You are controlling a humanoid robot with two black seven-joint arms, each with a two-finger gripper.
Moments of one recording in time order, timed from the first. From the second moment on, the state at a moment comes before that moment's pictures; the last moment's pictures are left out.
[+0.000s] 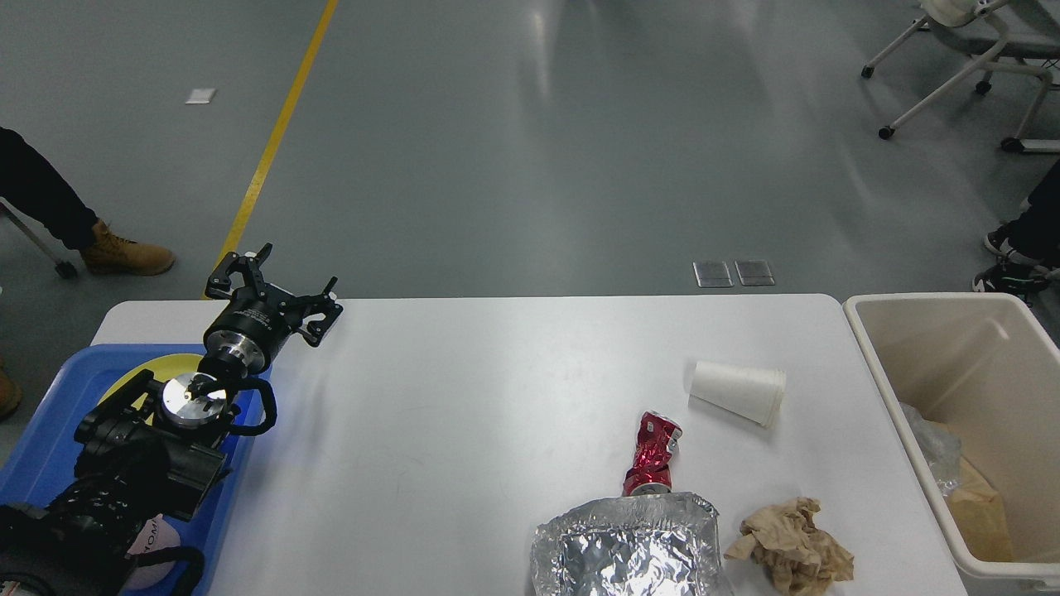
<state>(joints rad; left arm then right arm) -0.72 0.13 -1.15 -0.27 -0.18 -0.48 0.06 1.18 -0.59 -1.34 0.57 -0.44 0.35 -0.15</state>
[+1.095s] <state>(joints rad) -0.72 0.13 -1.15 -0.27 -0.18 -0.48 0.06 0.87 -0.43 -1.15 0.40 -0.42 0.12 -0.15</state>
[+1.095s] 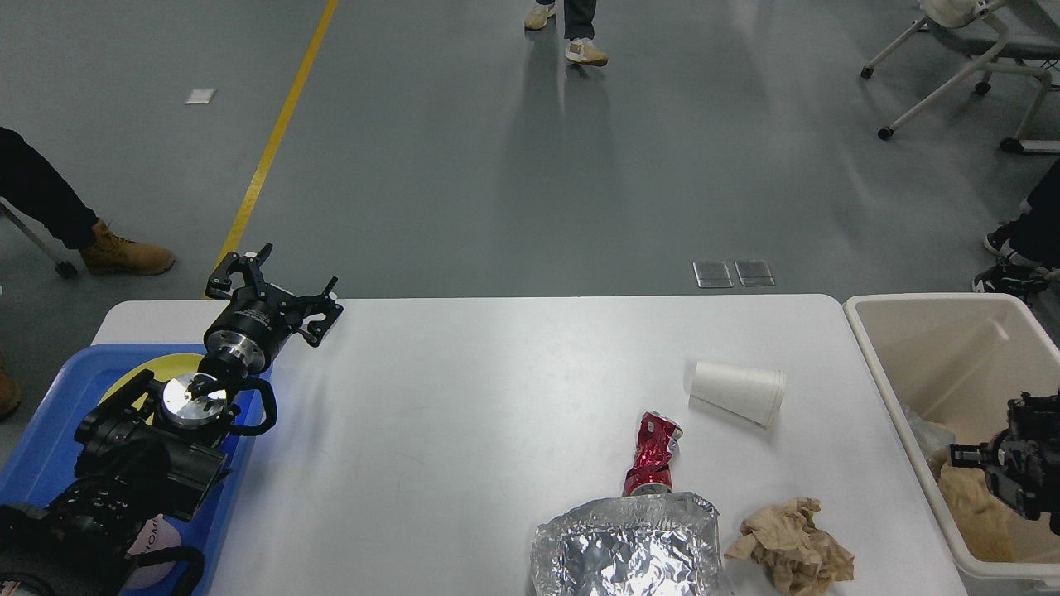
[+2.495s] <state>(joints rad) -0.72 0.13 -1.15 -0.27 -0.18 -0.48 0.06 2.30 -0.39 -1.18 1.10 -0.37 0.96 -0.14</state>
